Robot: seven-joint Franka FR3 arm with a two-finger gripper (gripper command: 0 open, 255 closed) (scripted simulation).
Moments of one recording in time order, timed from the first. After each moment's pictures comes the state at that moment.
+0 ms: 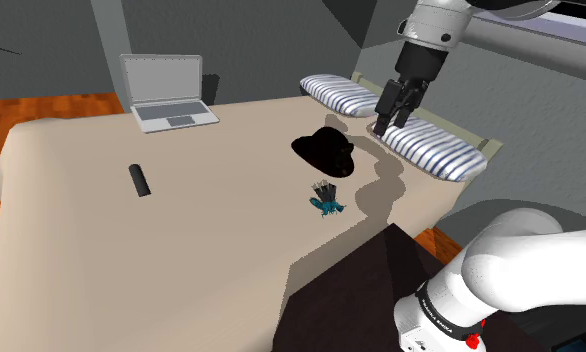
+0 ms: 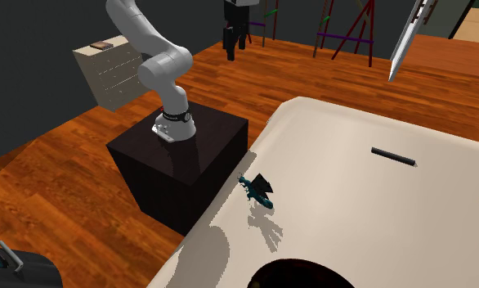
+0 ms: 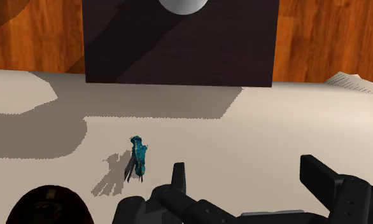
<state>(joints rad) -0.02 -0.77 0.07 -2.36 0.10 1.54 -0.07</state>
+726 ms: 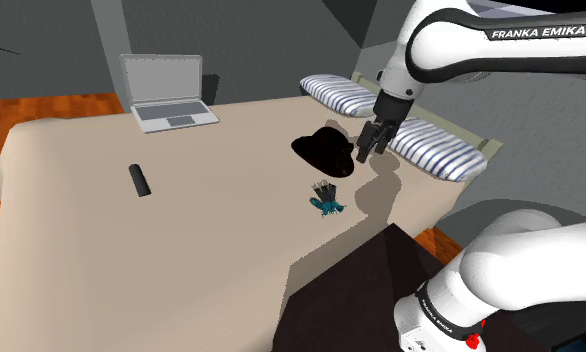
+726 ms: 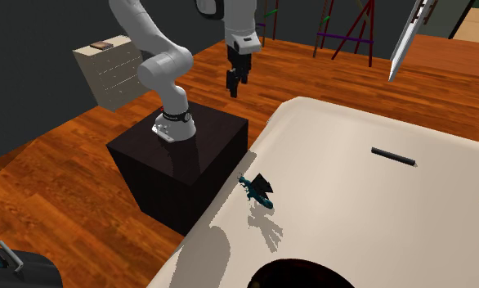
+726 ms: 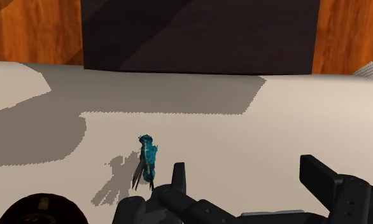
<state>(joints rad) -0.06 -0.68 0.01 -2.57 0.06 1.84 -0.17</state>
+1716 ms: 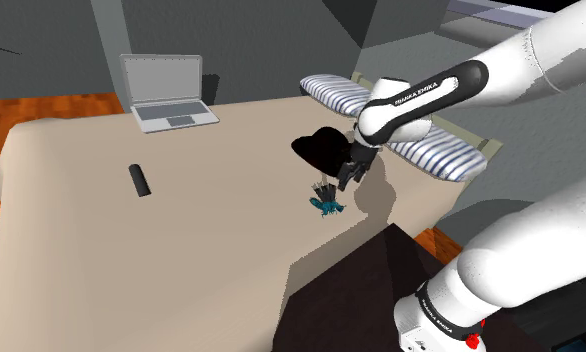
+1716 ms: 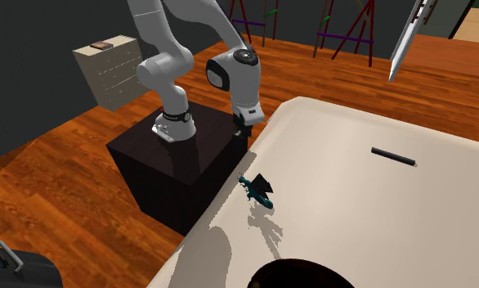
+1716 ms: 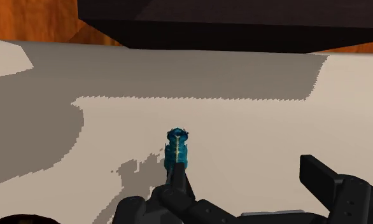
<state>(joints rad) -0.11 -0.21 -0.10 -2.66 0.05 2.40 -0.34</state>
